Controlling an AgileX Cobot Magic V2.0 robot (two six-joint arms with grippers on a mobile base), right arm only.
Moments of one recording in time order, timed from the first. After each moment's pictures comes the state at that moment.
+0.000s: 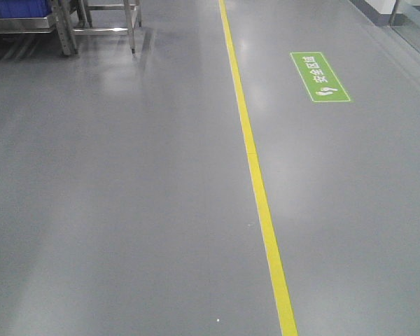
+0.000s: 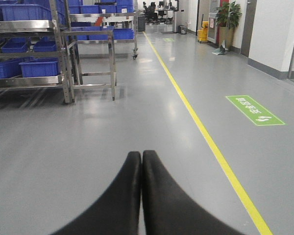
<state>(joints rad) 0.11 0.02 -0.34 -0.03 0.51 -0.04</state>
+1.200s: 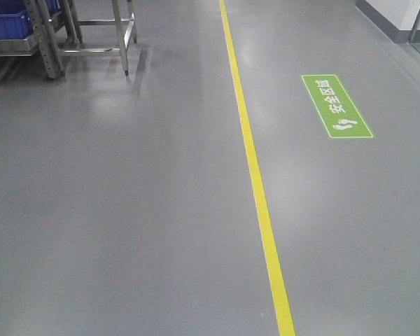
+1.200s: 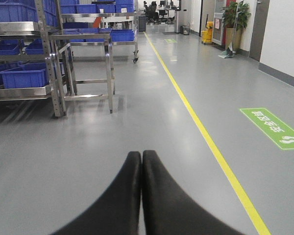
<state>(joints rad) 0.11 0.02 -0.34 -0.03 0.51 -0.04</state>
